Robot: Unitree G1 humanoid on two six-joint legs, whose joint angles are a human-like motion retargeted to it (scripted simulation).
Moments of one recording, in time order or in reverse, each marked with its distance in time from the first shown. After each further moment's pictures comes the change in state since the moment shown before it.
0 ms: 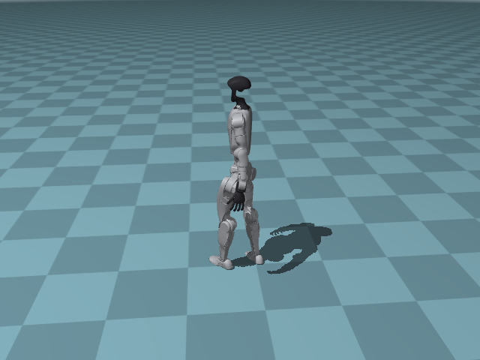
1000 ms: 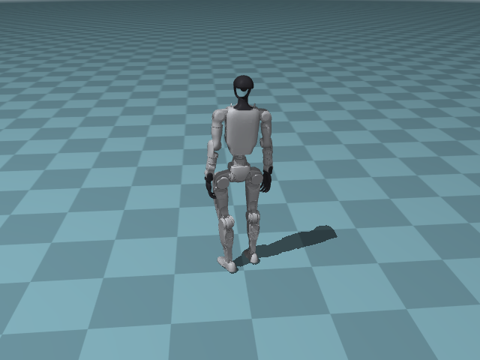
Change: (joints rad) left arm 0.026 -0.066 -0.100 0.021 0.202 0.074 -0.161; right arm -0.010 0.057 0.049 -0.126 0.061 0.018 0.092; waist -0.460 0.056 0.037; left_leg 0.249 0.107 0.477 0.020 -0.243 0.196; right_leg -0.124 0.097 0.570 -0.043 0.209 -0.030
